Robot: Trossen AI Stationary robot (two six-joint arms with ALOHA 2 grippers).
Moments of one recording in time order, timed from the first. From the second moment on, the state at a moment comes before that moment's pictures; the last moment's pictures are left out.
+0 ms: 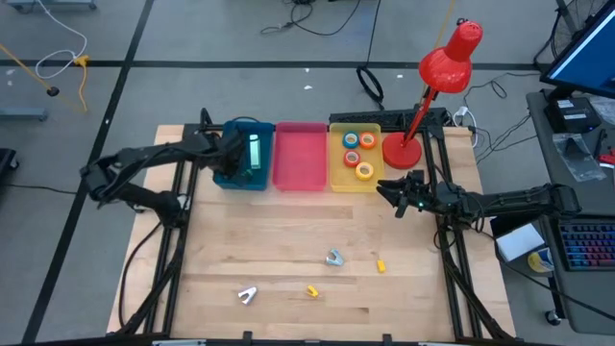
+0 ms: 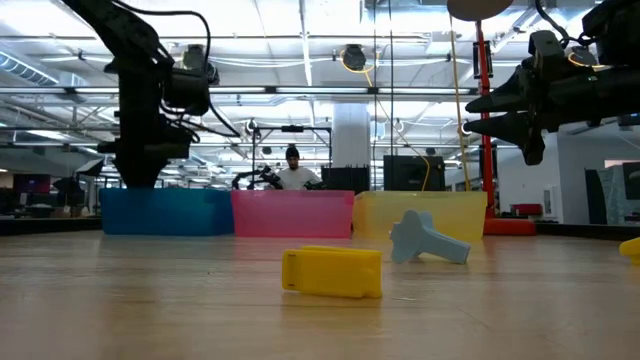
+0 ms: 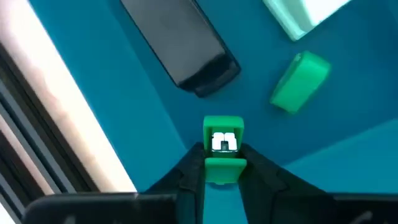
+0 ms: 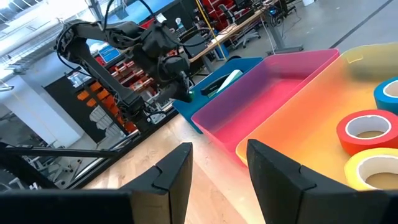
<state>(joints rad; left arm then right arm) 0.66 1.34 0.77 -0.84 -0.17 -0.33 -0.03 0.47 0.02 0.42 0.34 0.59</state>
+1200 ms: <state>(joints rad) 0.70 1.47 0.78 -0.85 -0.15 -0.16 -0.03 0.47 0.02 0.42 0.34 0.61</state>
